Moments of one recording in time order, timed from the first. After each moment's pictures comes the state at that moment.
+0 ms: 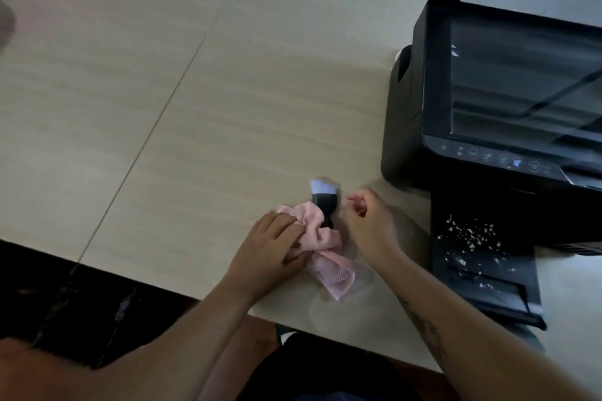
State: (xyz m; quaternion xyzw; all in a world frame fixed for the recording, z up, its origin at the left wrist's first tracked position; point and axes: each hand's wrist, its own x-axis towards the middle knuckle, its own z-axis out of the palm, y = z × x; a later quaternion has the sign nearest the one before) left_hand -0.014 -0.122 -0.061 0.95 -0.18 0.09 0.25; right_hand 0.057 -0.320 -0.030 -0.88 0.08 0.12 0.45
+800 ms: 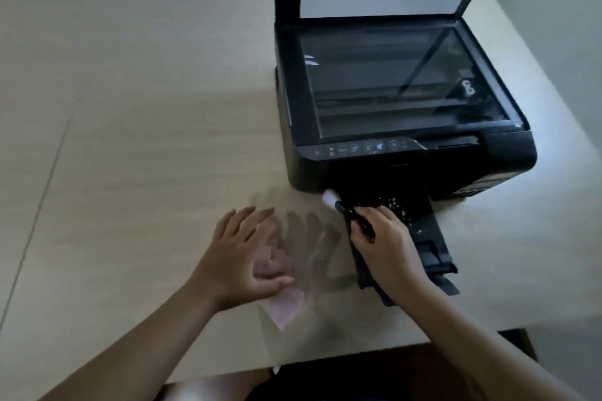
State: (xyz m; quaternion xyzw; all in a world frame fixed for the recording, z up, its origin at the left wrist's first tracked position) left_hand 0.044 -0.162 -0.012 0.93 -0.30 -0.09 0.18; right_hand 0.008 -0.428 0.026 -0.94 0.11 0.00 0.34
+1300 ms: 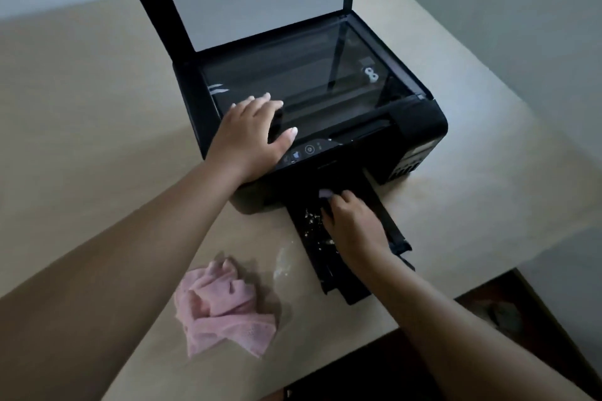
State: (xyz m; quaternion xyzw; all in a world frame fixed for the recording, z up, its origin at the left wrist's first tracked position) left_hand 0.200 -0.342 0.094 0.93 -0.33 -0.02 0.17; right_hand 0.020 -0.469 0.025 -0.97 0.16 -0.04 0.20
